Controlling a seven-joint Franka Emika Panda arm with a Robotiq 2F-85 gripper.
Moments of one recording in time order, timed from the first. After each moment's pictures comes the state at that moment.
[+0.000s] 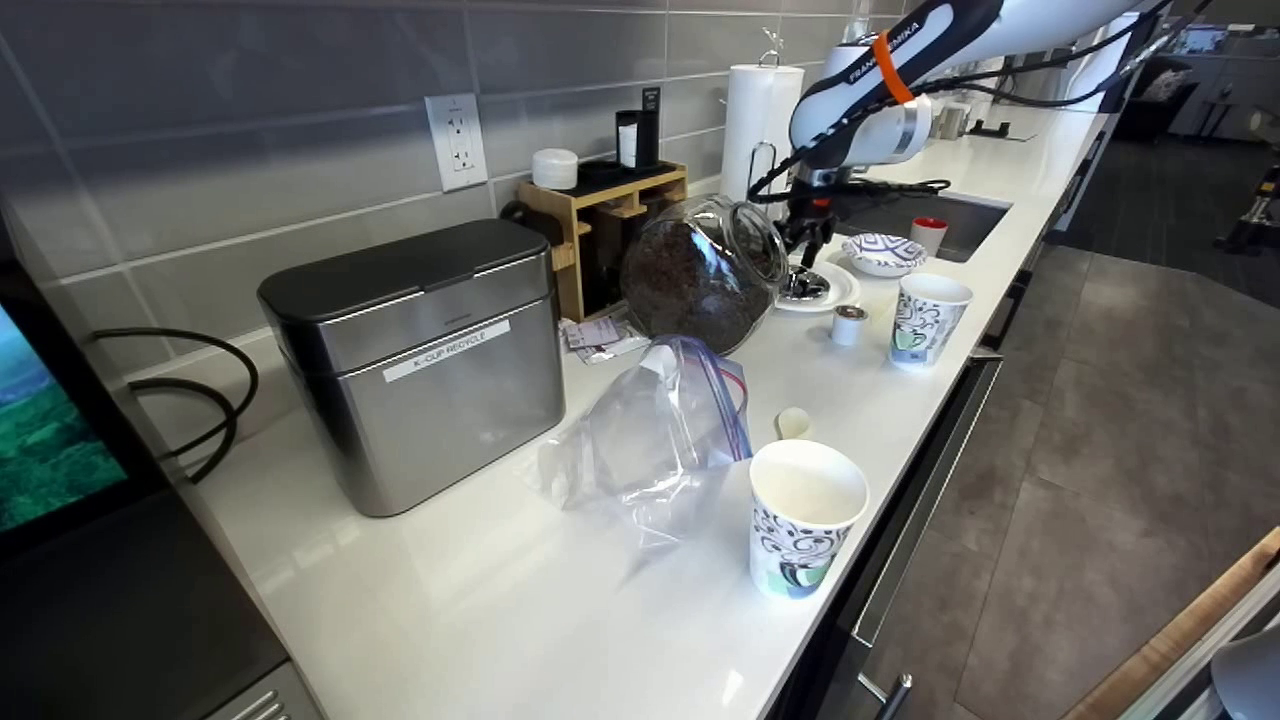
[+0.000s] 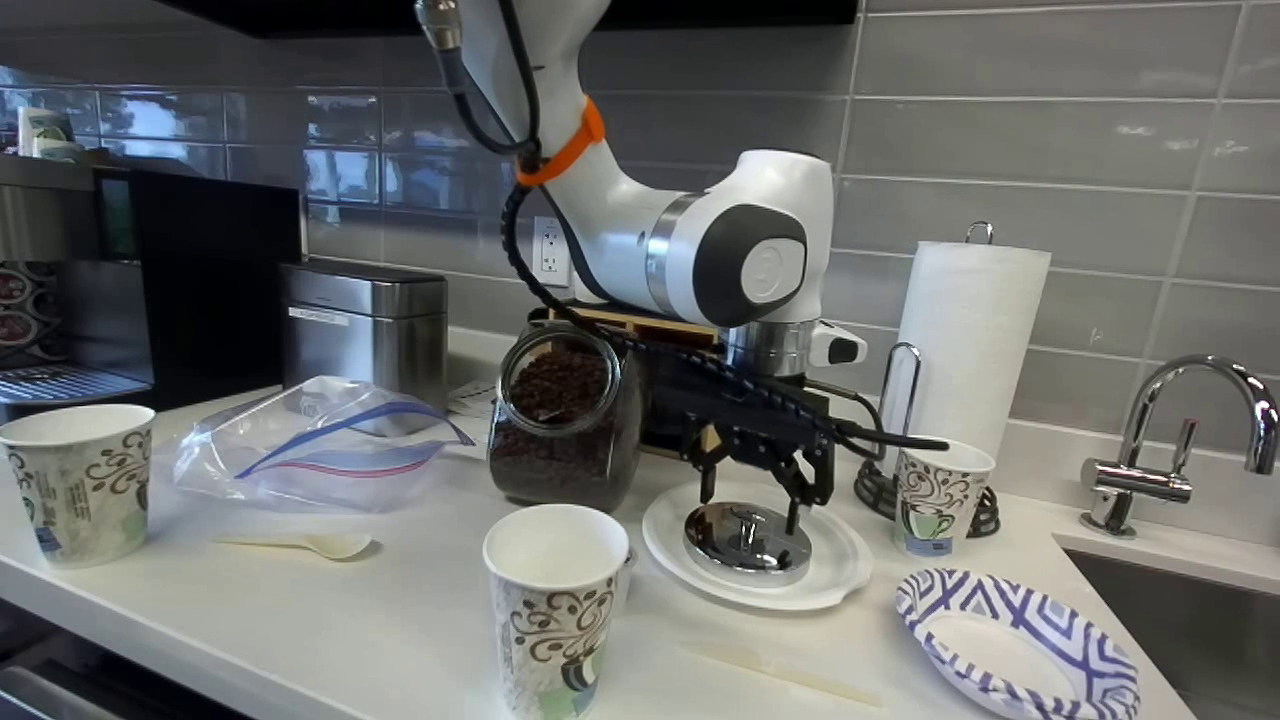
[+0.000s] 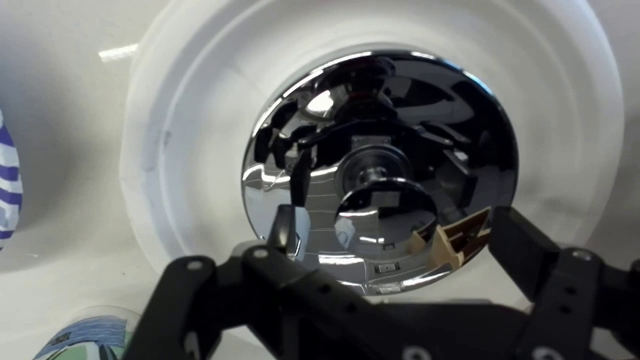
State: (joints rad) arm -0.08 0.60 0.01 -1.68 0.03 2.43 -0.29
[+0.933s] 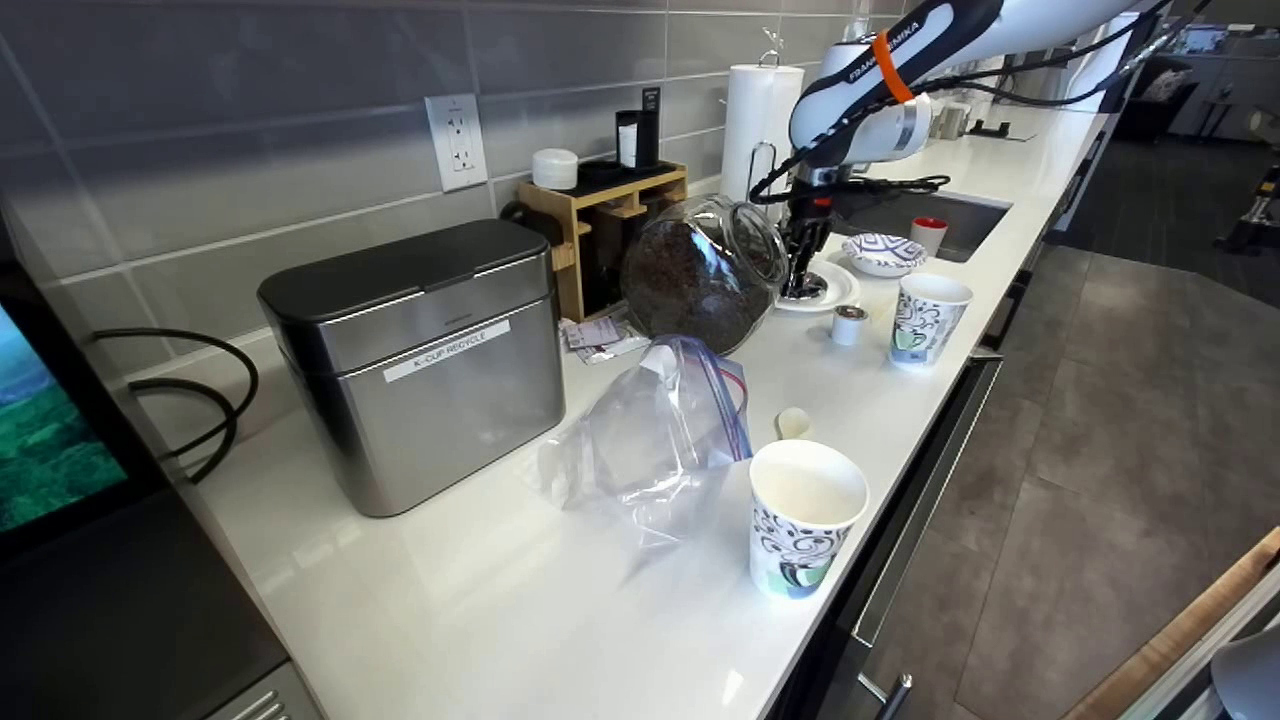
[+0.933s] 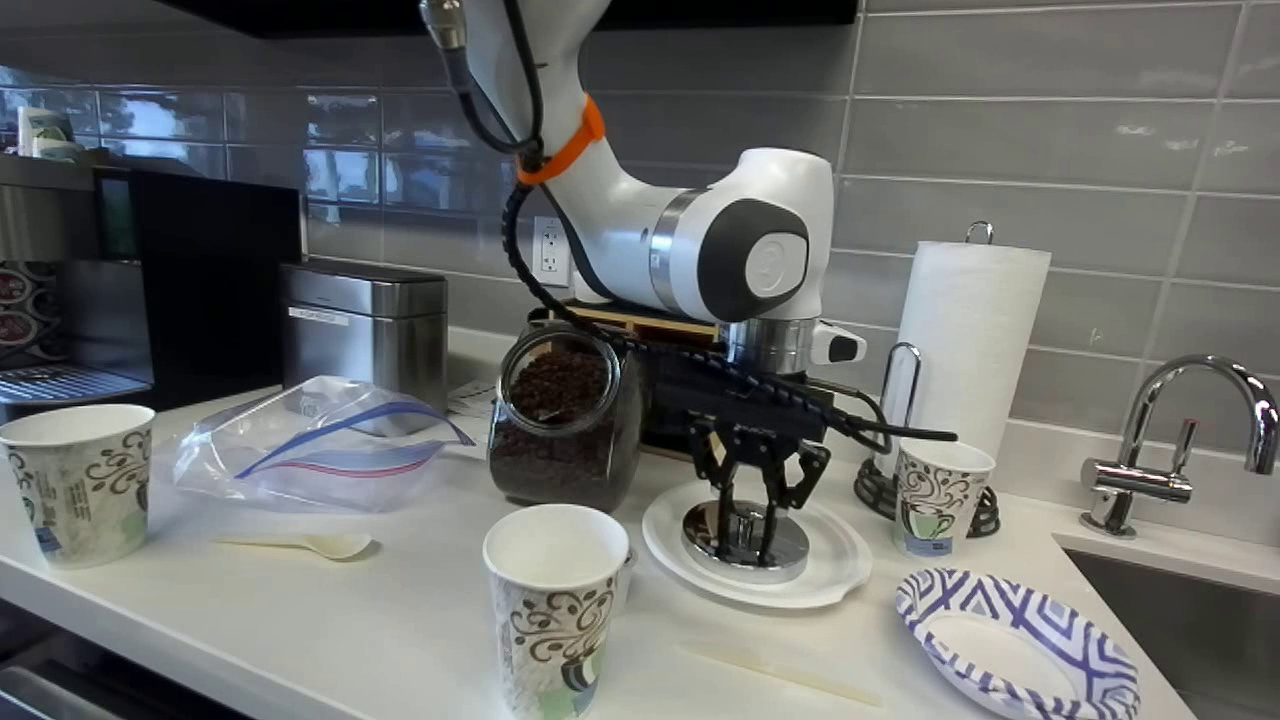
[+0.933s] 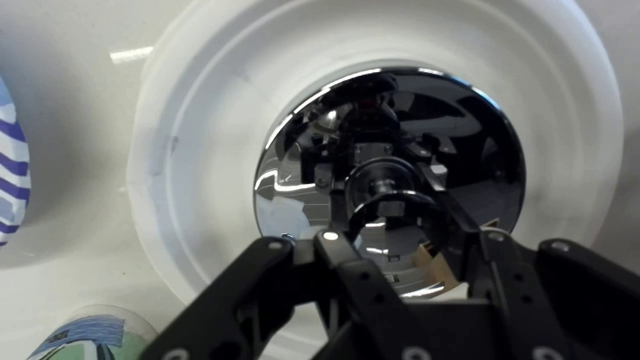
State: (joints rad) arm -0.08 0.60 0.01 -1.67 0.01 2.39 -0.31
